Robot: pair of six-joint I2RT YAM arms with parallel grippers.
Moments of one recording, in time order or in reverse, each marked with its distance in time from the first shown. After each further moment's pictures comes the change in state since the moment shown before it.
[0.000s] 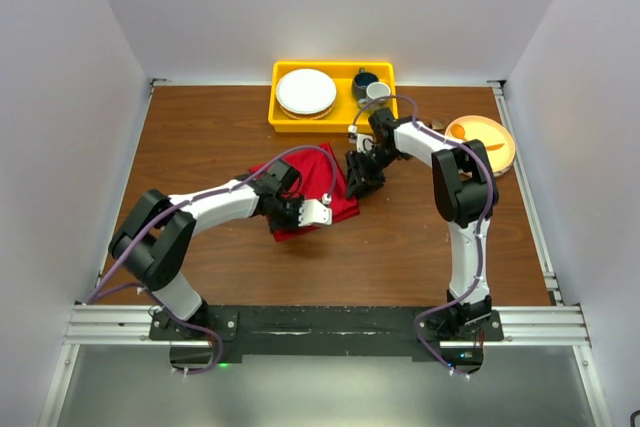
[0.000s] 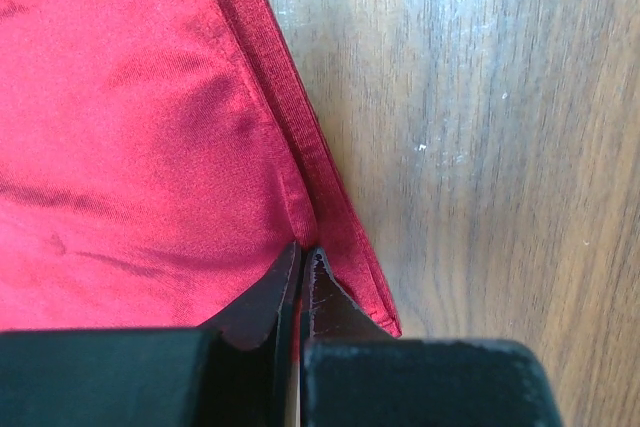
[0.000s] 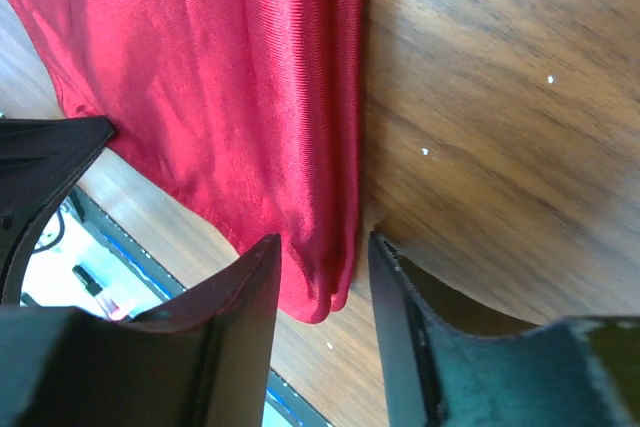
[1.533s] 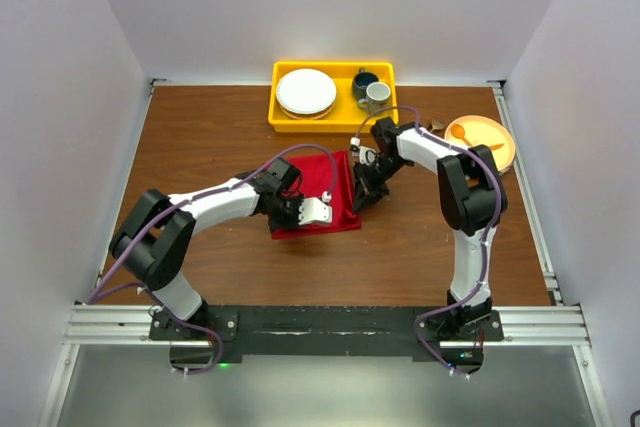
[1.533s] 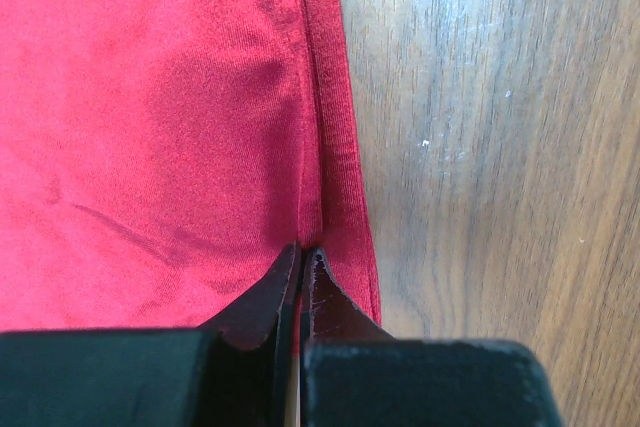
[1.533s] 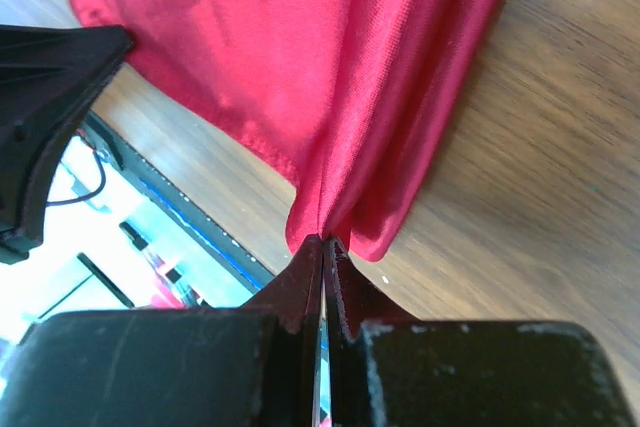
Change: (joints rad) left arm 0.002 0.002 0.018 -0.027 -0.009 -0.029; right arm 0.017 -0.105 -0.114 -0.087 -0.064 0.045
